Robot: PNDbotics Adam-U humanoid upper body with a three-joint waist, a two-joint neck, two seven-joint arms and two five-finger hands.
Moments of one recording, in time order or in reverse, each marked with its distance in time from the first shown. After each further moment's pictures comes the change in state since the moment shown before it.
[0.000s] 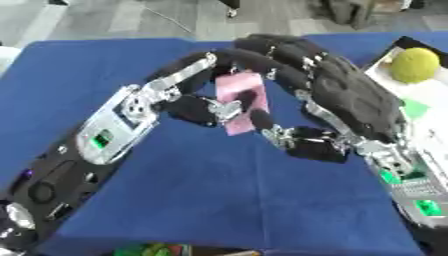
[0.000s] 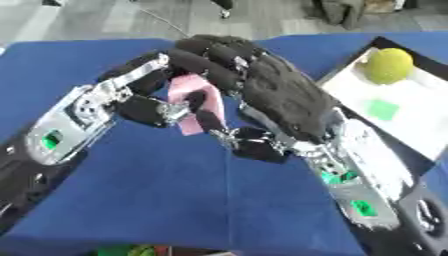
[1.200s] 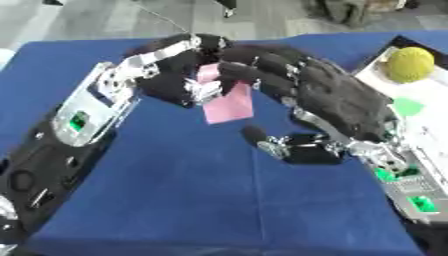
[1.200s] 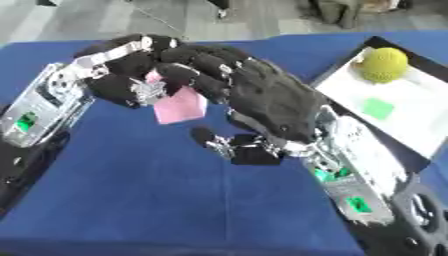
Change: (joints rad) left arm -0.028 -0.009 0.060 0.008 0.097 0.068 -0.156; right arm -0.011 0.002 0.025 0.000 0.027 -0.019 0.071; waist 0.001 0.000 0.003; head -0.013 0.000
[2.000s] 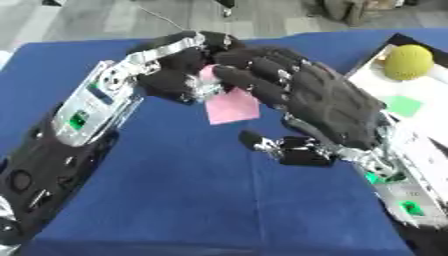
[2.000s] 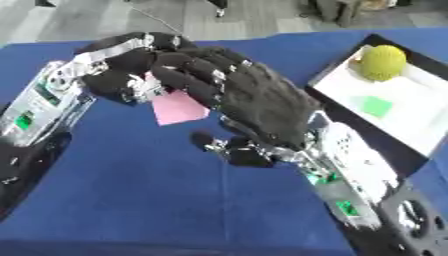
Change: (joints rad) left arm -0.004 -0.007 -0.009 -0.034 0.076 0.051 -0.029; right arm 0.018 0.011 0.000 0.001 0.121 0.005 -0.047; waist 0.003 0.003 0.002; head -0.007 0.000
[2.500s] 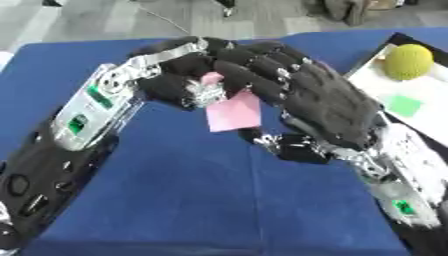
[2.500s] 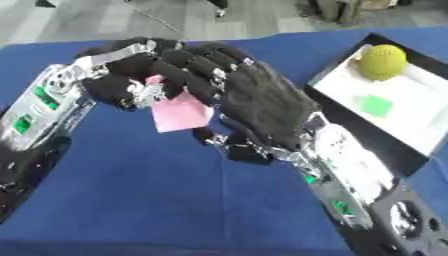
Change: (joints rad) left arm 0.012 0.002 -0.015 -0.025 0.024 0.034 -0.023; right arm 0.007 0.012 0.000 0.024 0.078 0.018 -0.047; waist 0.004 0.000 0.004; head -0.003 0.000
